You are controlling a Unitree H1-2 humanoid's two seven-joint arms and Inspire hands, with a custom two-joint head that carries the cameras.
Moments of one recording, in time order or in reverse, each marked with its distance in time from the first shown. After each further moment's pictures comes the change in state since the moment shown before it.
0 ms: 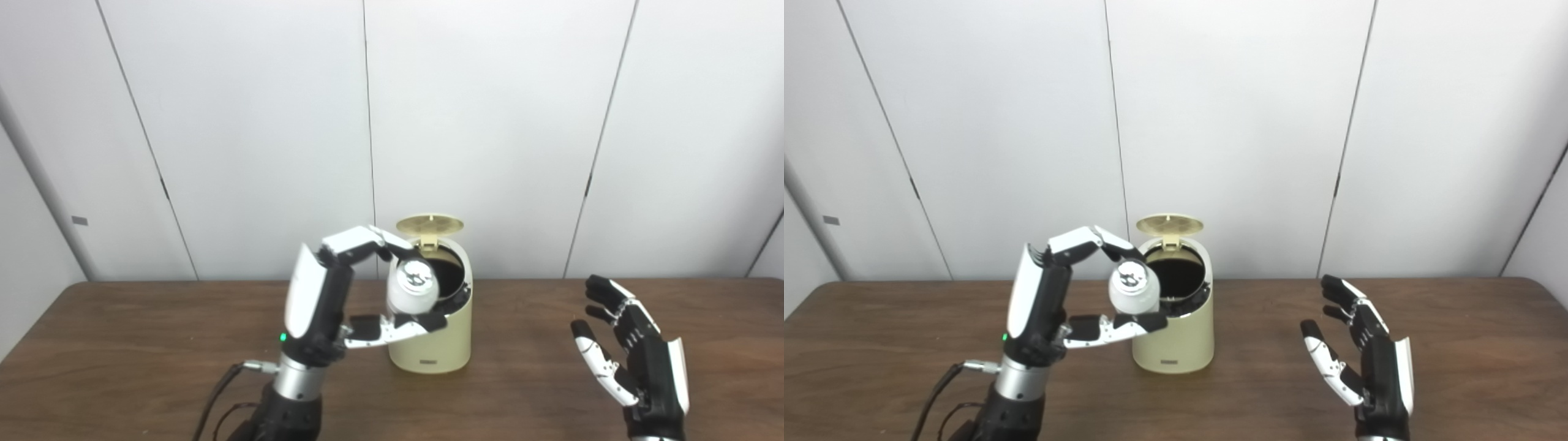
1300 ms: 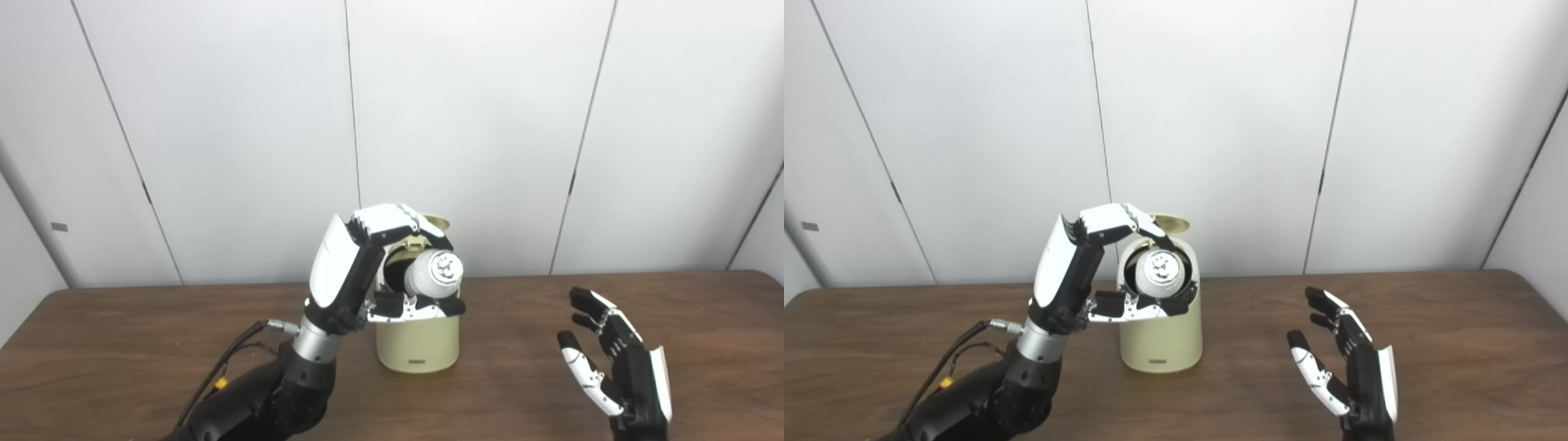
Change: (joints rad) left arm -0.298 0.145 -0.417 0.190 -0.085 -0.002 0.334; right arm 0.037 0.004 0.009 0.019 -0.021 -0.034 -0.010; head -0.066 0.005
